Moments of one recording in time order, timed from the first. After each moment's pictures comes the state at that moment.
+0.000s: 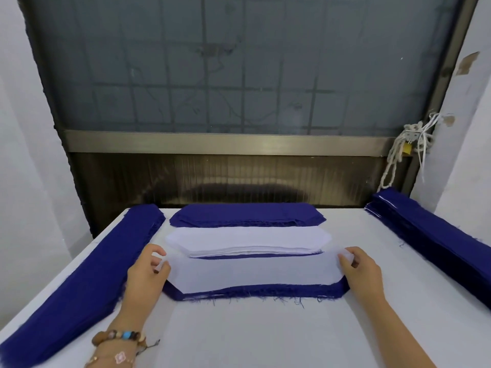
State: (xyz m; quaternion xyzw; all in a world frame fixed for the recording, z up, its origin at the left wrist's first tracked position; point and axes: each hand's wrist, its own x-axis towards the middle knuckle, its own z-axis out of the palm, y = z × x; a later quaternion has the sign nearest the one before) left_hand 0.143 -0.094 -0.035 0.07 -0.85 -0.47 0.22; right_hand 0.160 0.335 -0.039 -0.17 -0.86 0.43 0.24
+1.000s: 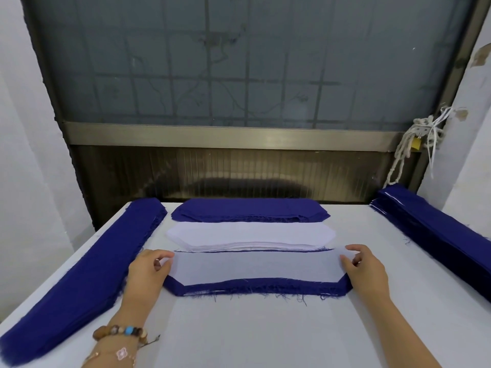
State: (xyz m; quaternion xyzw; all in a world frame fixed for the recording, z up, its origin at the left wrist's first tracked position) left_hand 0.142 -0.094 -0.041 0.06 -0.88 -0.42 0.23; right_hand 0.154 0.339 -0.046 -0.18 -0.89 0.36 0.23
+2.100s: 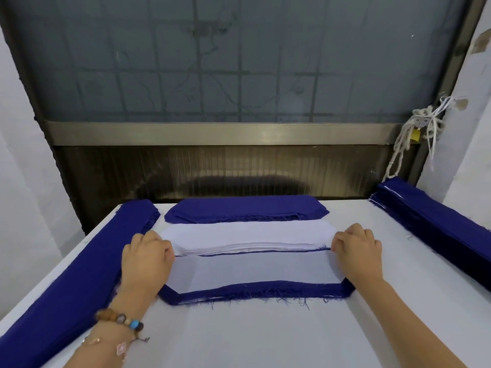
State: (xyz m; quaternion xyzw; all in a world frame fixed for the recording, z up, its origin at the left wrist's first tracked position) left_hand 0.114 -0.082 -0.011 0.05 -0.97 -0.06 0.24; right_hand 0.128 0.322 -0.019 -0.15 -0.95 0.09 0.26
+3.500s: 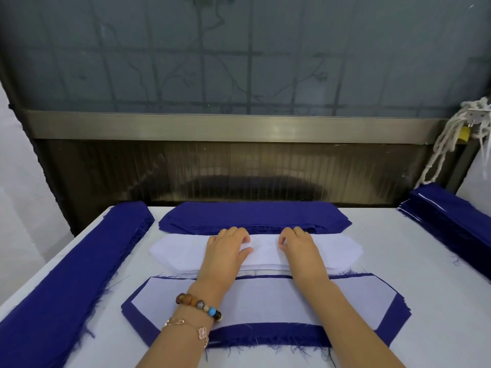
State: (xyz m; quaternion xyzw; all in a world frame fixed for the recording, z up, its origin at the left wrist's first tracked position) left_hand 0.028 0.039 -0.033 -0.17 -0.94 -0.20 0.20; right_hand 0.027 0.217 -0.035 0.02 -0.98 0.14 0.16
